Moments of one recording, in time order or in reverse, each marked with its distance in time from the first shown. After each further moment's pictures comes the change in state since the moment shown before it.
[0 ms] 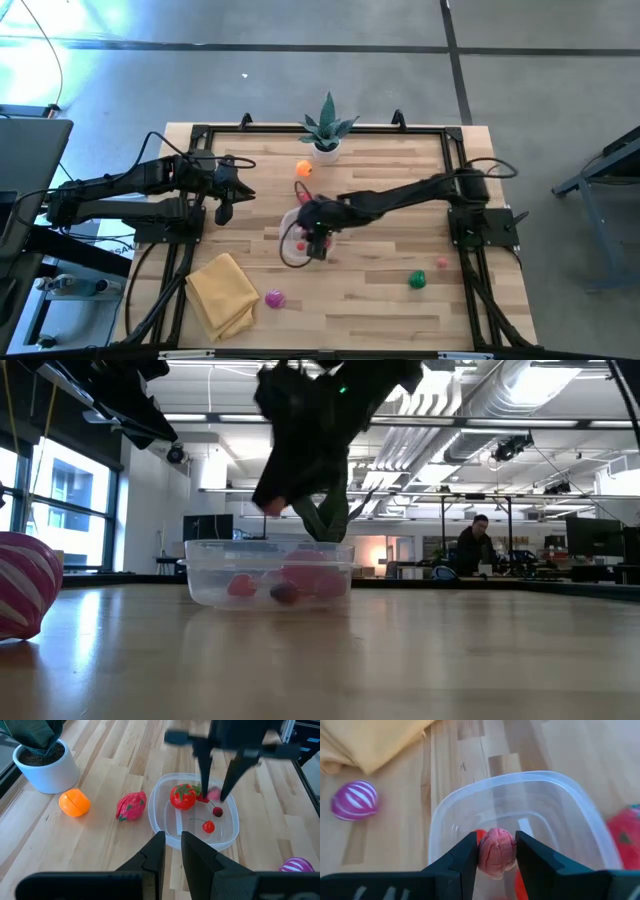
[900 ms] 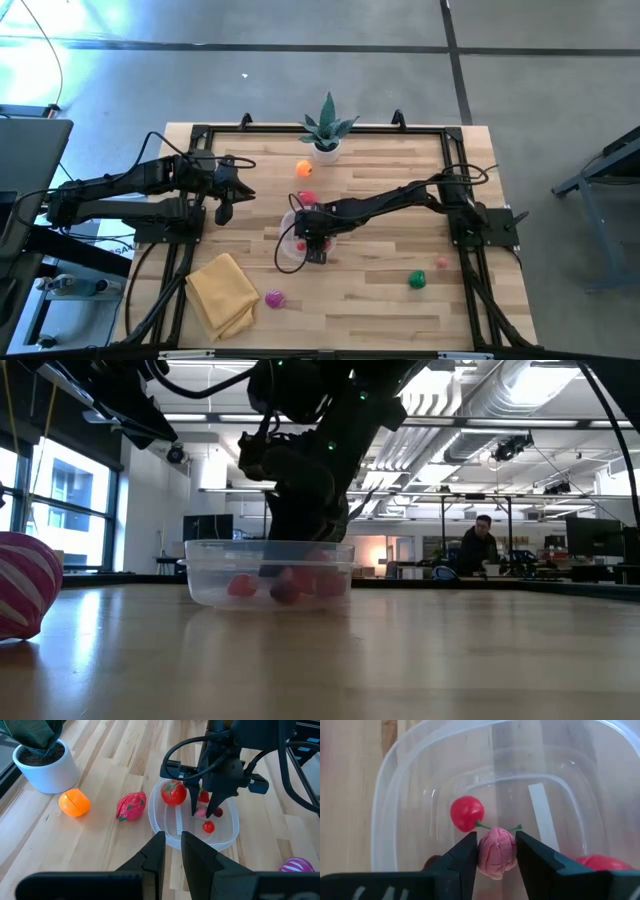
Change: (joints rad) left arm 0.000 0.000 0.000 0.000 0.000 0.000; right arm -0.006 0.157 0.068 -0.094 -0.012 -0.067
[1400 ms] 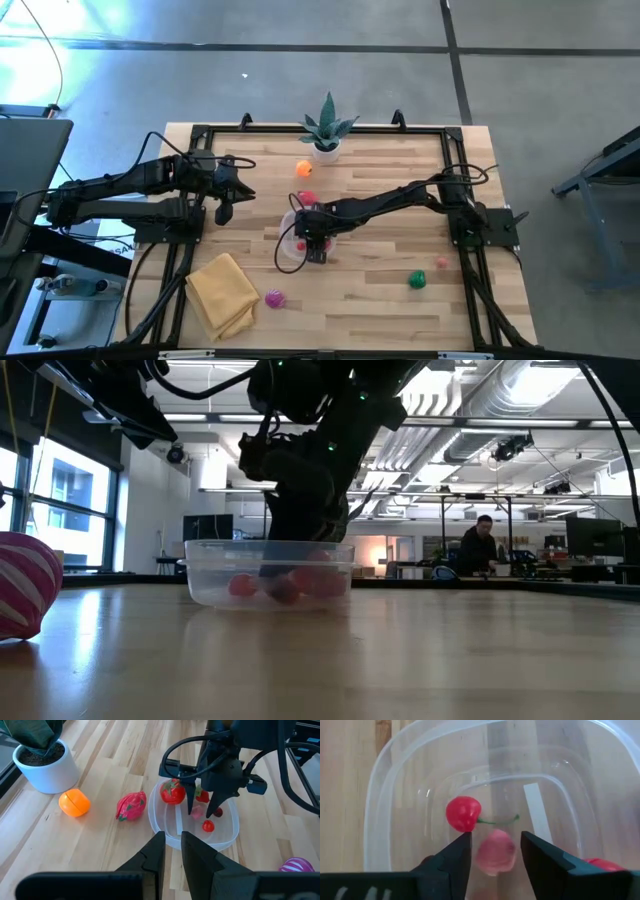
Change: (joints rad) left arm 0.000 0.000 0.000 0.000 0.000 0.000; right arm 0.000 0.000 0.000 -0.003 0.019 0.000
